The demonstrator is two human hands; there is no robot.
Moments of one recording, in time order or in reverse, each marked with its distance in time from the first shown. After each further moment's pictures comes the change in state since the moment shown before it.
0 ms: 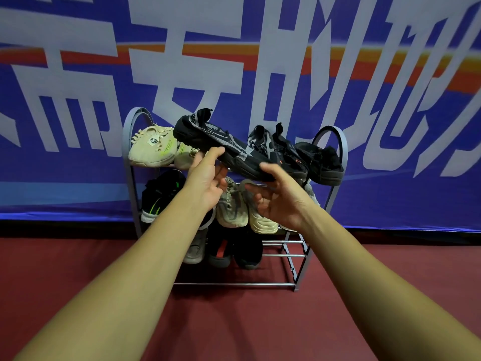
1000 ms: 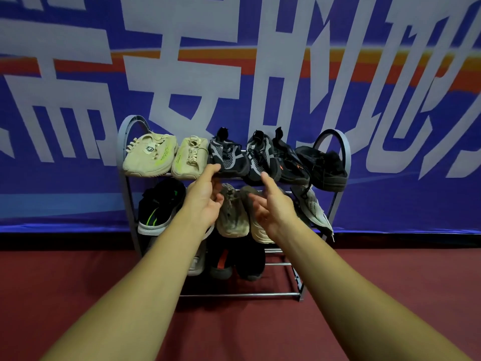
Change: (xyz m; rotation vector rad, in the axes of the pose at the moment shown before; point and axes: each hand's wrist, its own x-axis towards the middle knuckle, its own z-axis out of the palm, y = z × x) left_hand 0.022 -0.017 -0.004 -0.069 0.147 -0.093; right_hand 0.043 0.025 0.010 0.097 0.358 -0.153
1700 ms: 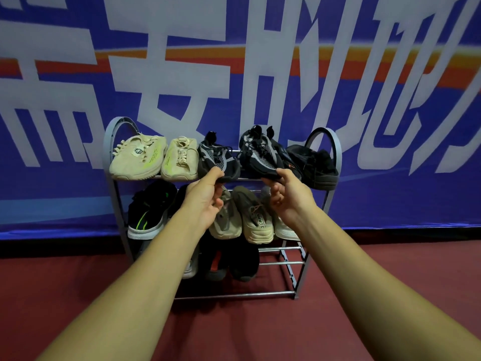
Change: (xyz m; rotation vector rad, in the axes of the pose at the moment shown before) left_hand -0.003 -0.010 0.011 0.159 -0.067 -0.019; right_hand 0.016 -0.040 -0.031 0.185 -0.007 -0.046
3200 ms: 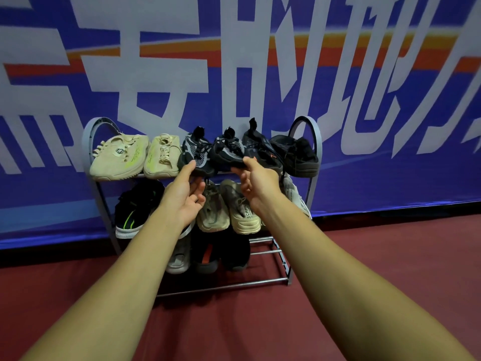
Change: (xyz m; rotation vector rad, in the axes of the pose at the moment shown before) left_hand 0.004 -0.003 -0.012 -0.090 -0.041 -0.060; right_hand -0.009 0.011 0.021 -0.085 0.025 -0.044
